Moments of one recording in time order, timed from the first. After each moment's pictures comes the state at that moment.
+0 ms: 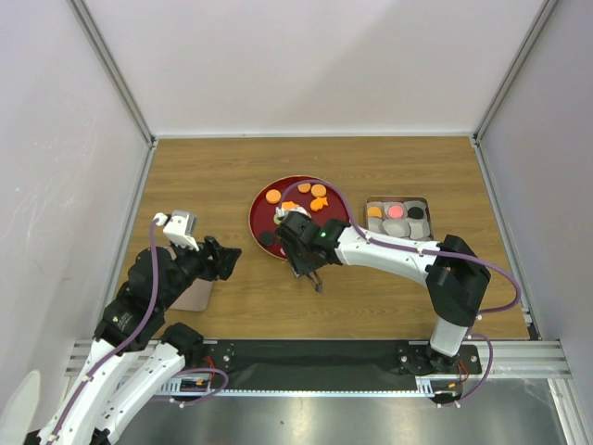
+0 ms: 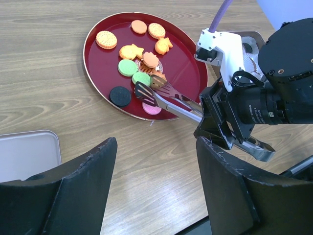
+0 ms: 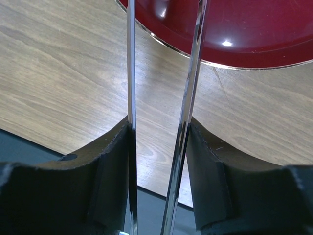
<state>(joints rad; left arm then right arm) -0.51 0.41 0.72 -0.60 -0.03 -0.36 1.03 1.76 1.35 -0.68 0.19 0.49</state>
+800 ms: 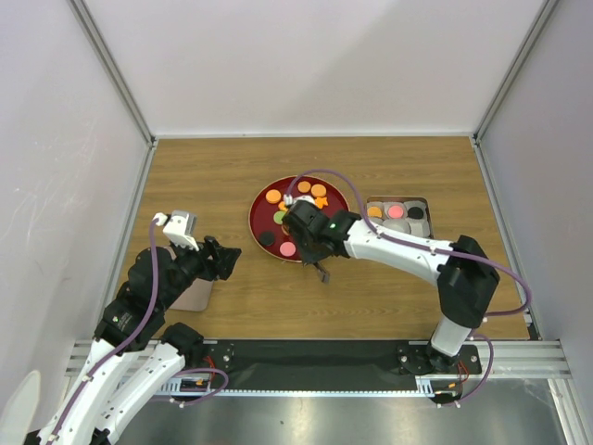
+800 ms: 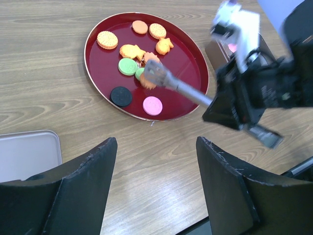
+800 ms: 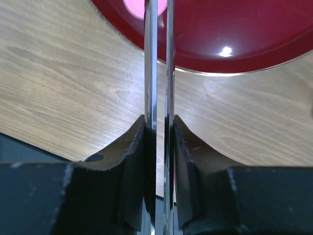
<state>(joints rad) -0.51 0.41 0.72 -0.60 -0.03 -0.36 0.99 1.73 1.37 -0.69 0.21 0.49</state>
